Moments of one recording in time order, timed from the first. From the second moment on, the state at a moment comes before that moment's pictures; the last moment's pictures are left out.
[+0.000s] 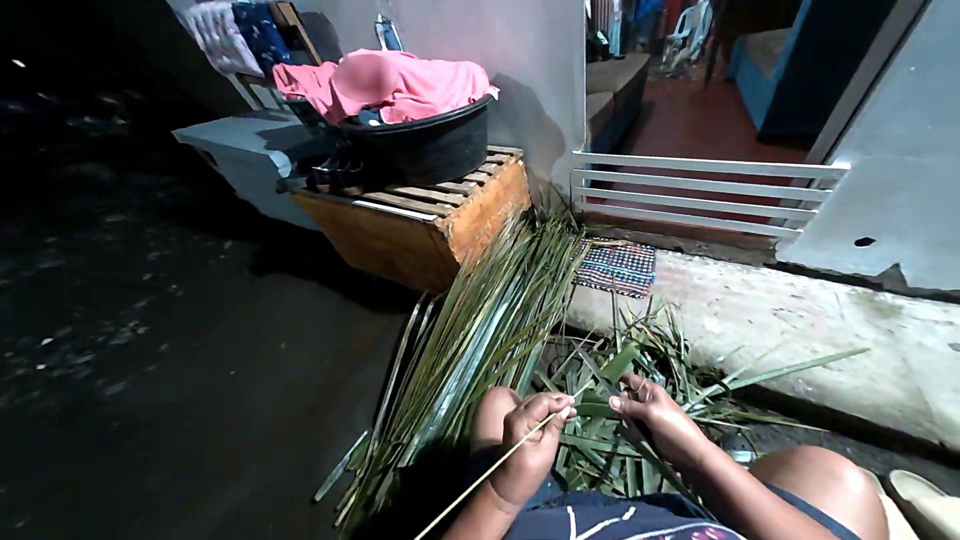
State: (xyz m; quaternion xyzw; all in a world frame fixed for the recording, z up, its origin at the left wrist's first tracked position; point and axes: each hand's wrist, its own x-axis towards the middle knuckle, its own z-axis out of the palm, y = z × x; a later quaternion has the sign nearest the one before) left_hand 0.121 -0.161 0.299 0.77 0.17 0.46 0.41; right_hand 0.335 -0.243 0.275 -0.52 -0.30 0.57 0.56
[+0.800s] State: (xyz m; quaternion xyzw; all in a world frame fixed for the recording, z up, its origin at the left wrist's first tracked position) left_hand 0.098 -0.161 0.284 0.71 0.34 0.43 0.44; right_hand 0.405 -0.248 0.190 -0.76 -0.10 0.53 0.36
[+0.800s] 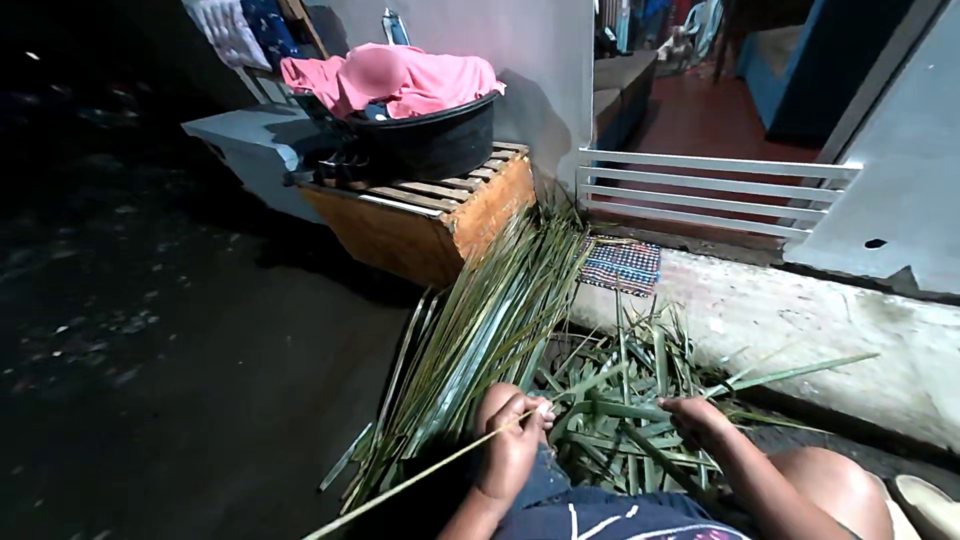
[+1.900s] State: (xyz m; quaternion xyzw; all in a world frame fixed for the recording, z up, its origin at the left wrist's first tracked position) left_hand 0.099 -0.183 0.295 0.62 0.34 0.40 0.58; right_hand 0.375 -0.227 0.224 -0.66 -0.17 0.52 0.52
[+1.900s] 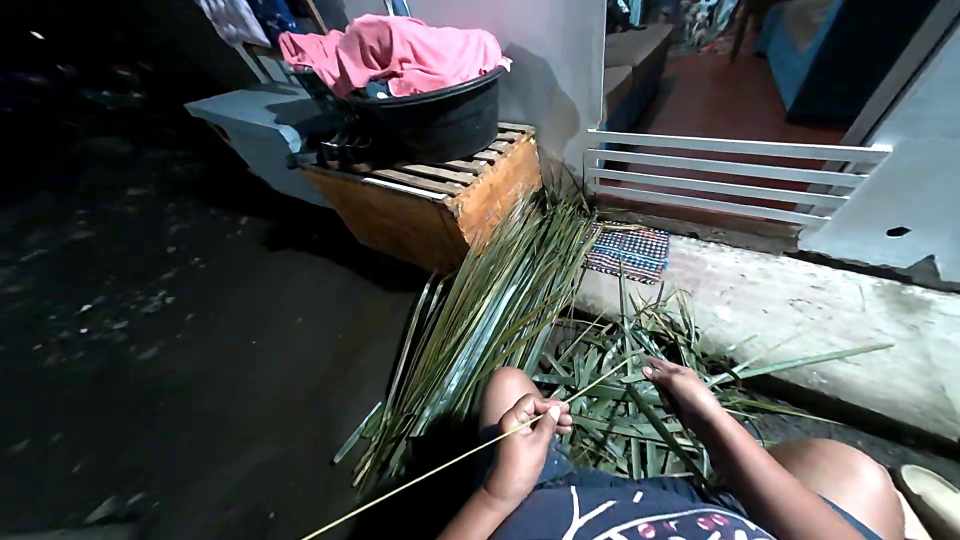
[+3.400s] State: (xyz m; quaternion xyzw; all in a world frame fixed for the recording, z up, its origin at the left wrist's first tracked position) left_hand 0.097 -0.160 0.279 0.89 0.18 0.39 0.18; right_hand 0.375 -0.244 0.261 -0.58 -0.21 0.54 0.58
